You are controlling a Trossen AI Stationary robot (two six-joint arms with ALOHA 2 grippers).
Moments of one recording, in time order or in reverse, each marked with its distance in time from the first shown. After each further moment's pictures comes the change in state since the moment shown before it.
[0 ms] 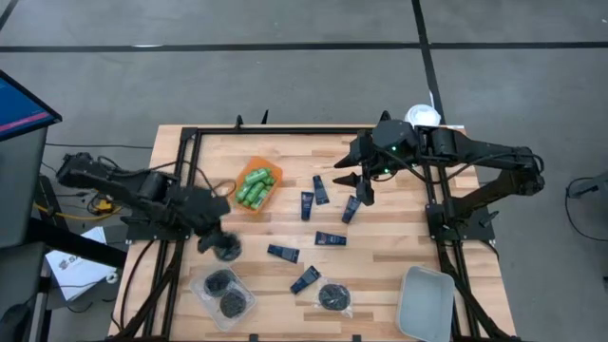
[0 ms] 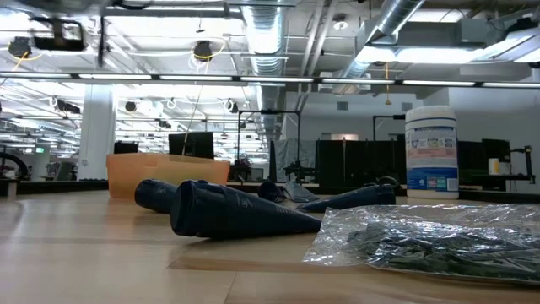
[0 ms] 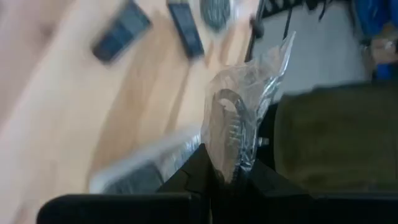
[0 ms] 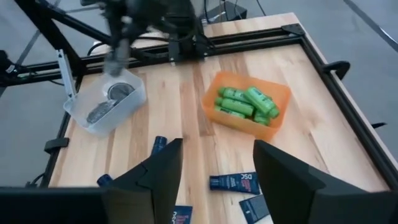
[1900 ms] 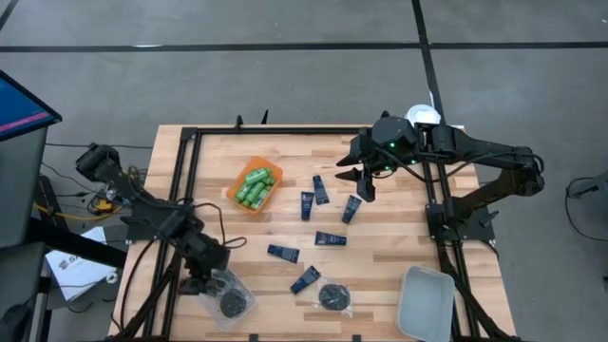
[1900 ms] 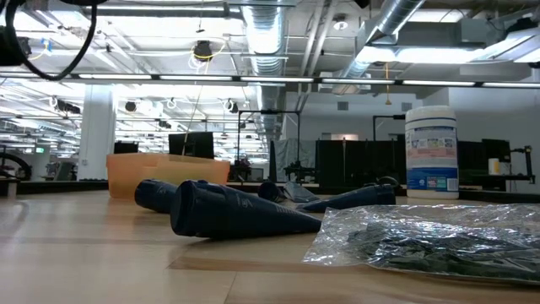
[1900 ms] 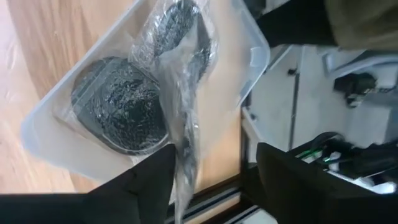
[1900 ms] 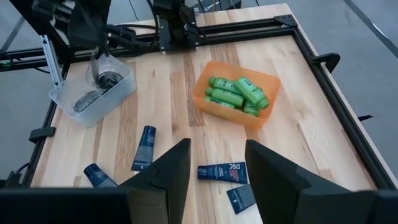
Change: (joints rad) left arm -0.306 0.291 0.000 -0.050 0.152 0.244; right arm -0.033 0.000 0.000 -0.041 0.000 -0.042
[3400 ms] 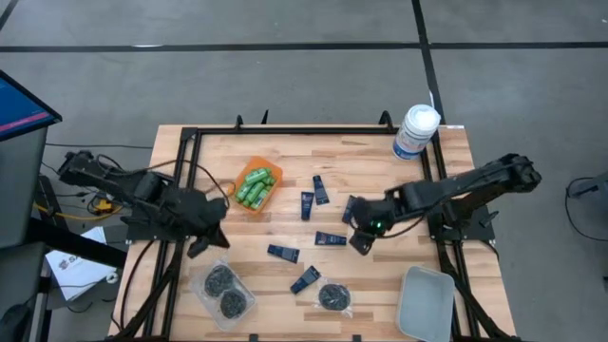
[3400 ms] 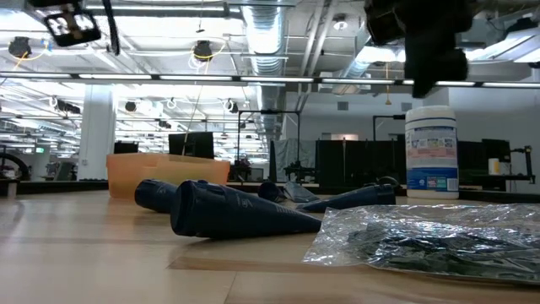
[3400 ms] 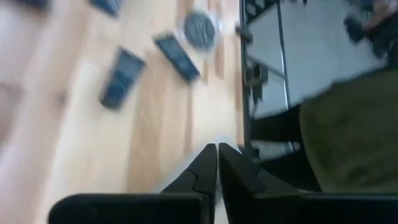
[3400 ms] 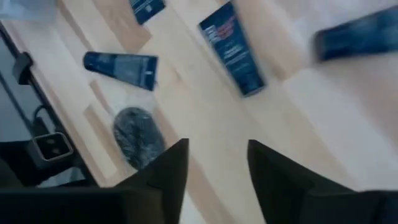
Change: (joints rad) left arm 0.301 -0.339 0.000 0.064 -0.220 0.037; right arm 0.334 0.061 -0.471 0.034 -0.027 0.899
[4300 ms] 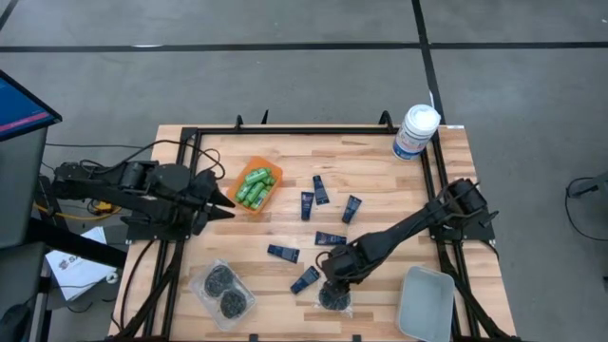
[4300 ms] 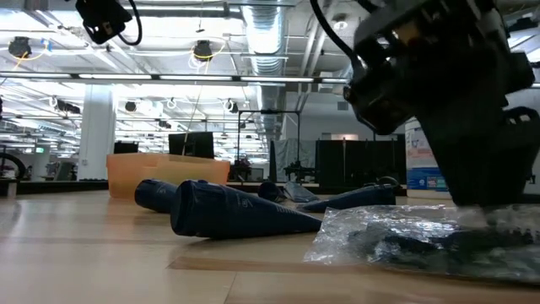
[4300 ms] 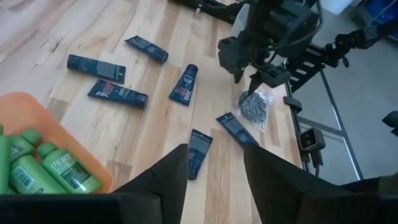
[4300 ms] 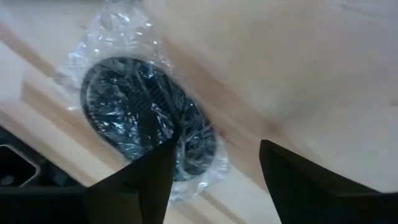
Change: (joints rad) left arm 0.191 -0.132 0.000 0.022 -0.190 0.241; right arm 0.200 0.517 0.139 0.210 -0.186 0.420
